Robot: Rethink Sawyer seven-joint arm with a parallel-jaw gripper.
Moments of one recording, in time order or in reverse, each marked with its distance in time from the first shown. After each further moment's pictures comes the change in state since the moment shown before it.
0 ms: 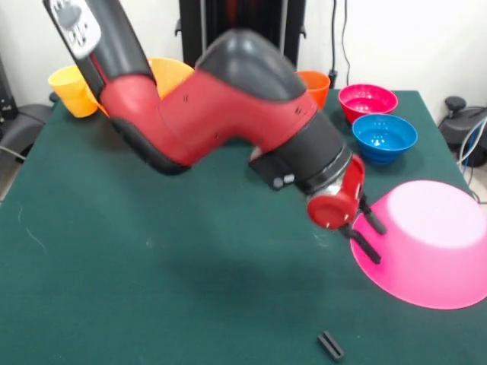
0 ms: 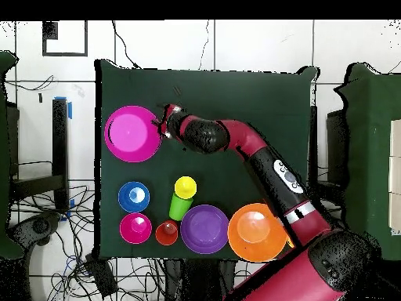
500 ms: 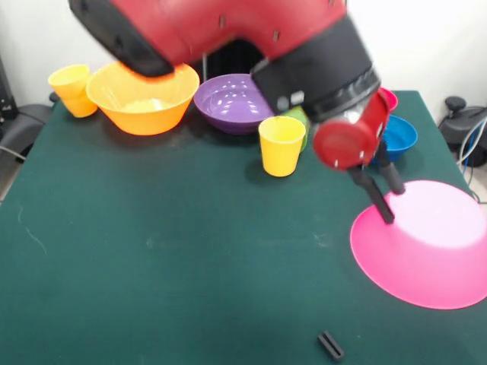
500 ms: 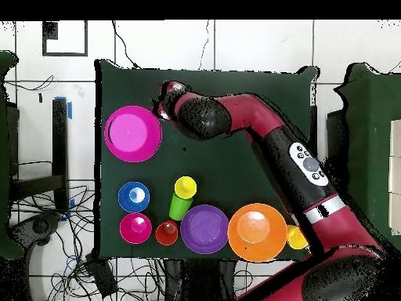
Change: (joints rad) arm 0.087 -0.350 -0.037 0.032 0.124 0.000 0.222
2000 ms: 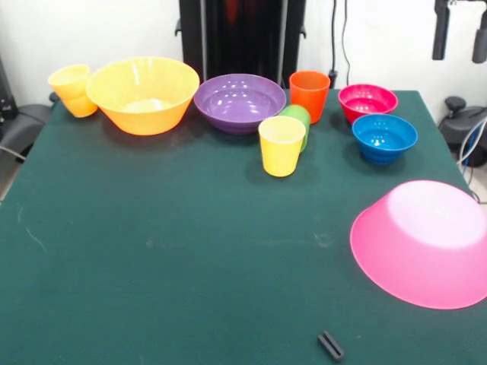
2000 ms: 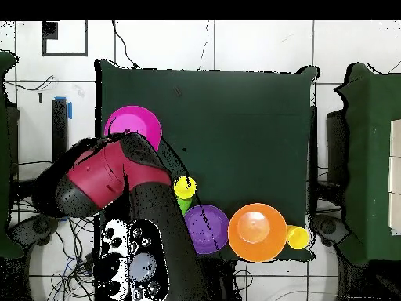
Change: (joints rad) arm 0.764 -0.629 -0.787 0.173 0.066 -0.060 1.300
